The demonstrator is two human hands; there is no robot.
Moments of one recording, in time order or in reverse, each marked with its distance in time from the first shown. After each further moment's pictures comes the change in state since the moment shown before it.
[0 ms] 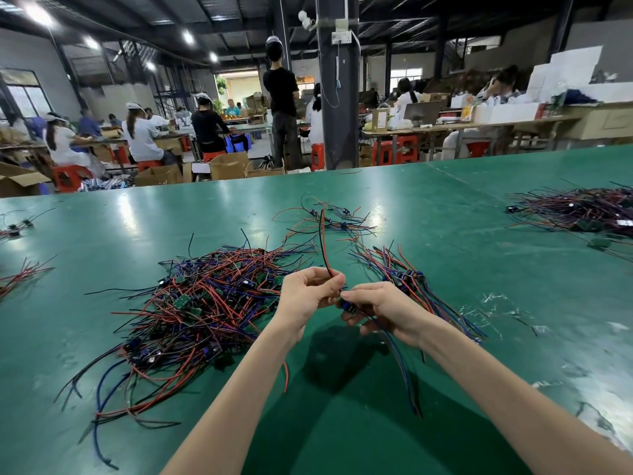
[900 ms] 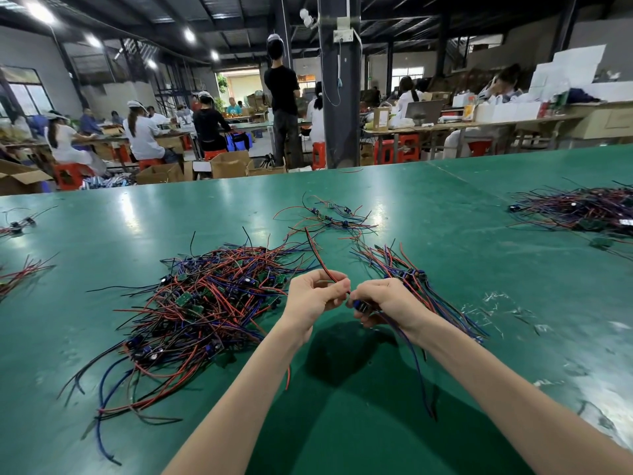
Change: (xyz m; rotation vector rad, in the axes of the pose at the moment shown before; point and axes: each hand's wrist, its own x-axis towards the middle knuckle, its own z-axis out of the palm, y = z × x) left_hand -0.003 -0.004 0.005 -0.024 0.012 -0.067; right_hand 0.002 0.001 0.001 -0.055 0.155 -0.040
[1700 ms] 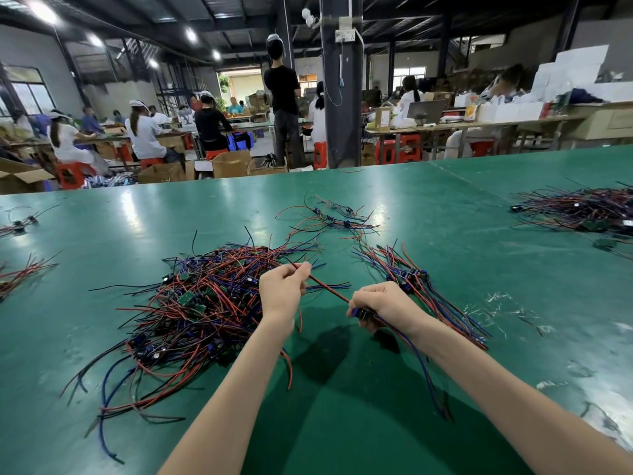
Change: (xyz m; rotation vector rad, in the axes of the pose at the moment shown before) left_hand 0.016 0.004 -0.029 0.163 0.412 0.122; right_hand -0.001 0.003 0.006 -0.117 -0.026 -0.030
